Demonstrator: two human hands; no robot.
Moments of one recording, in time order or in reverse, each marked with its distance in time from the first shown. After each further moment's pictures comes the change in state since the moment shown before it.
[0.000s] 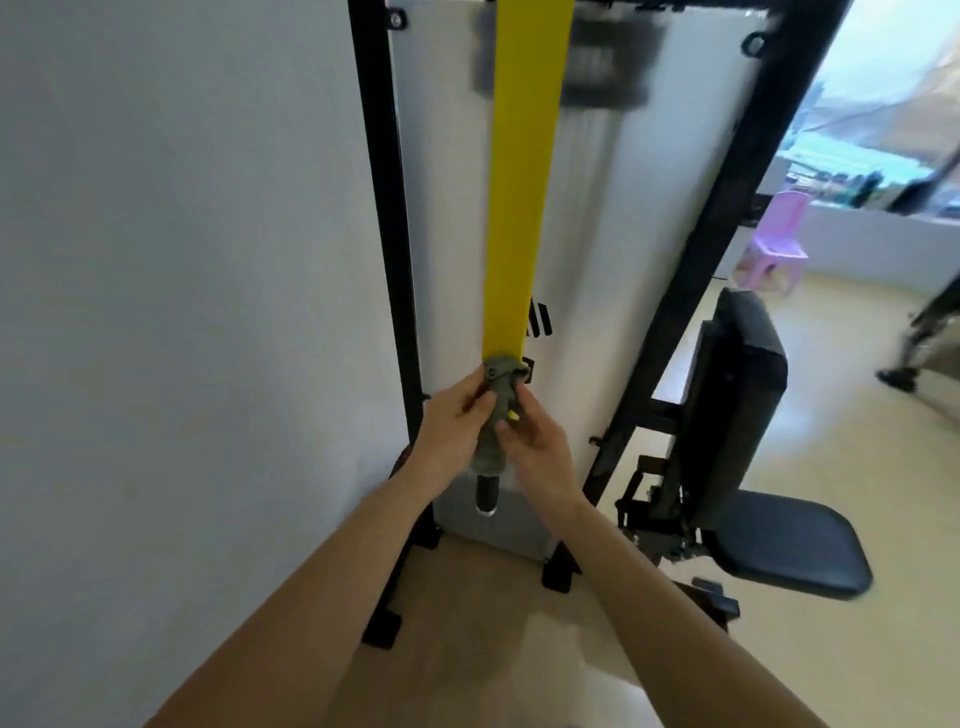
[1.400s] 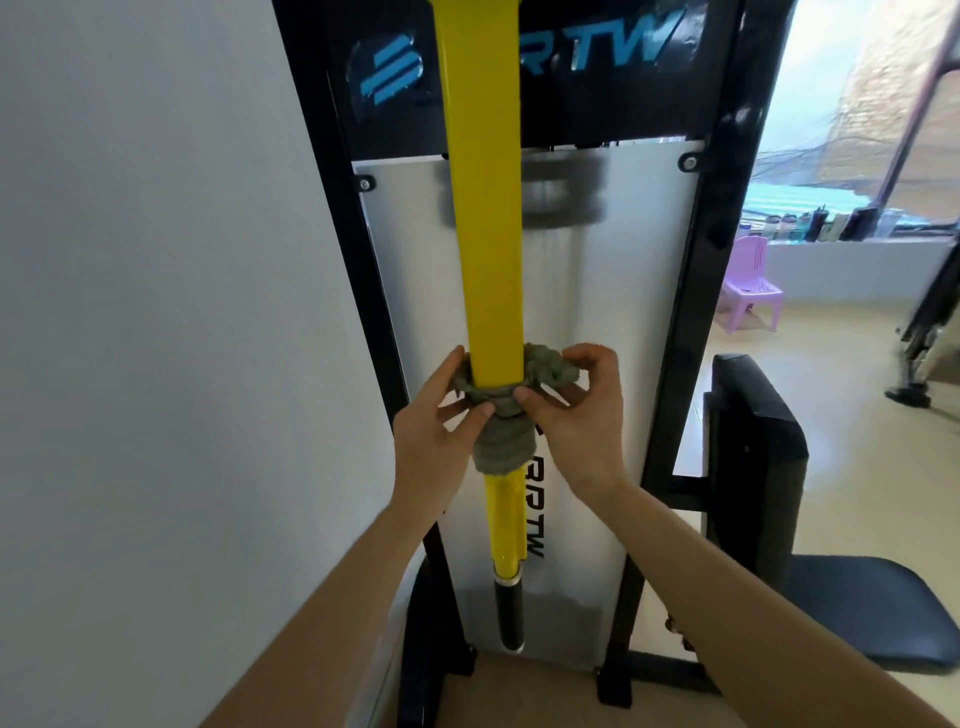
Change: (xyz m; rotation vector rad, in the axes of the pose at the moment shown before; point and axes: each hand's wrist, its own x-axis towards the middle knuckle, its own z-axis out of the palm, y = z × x) left_hand 0.077 0.089 -0.034 0.103 0.207 0.465; right_hand 0.091 -0.123 -0.019 0.090 0.379 -0.418
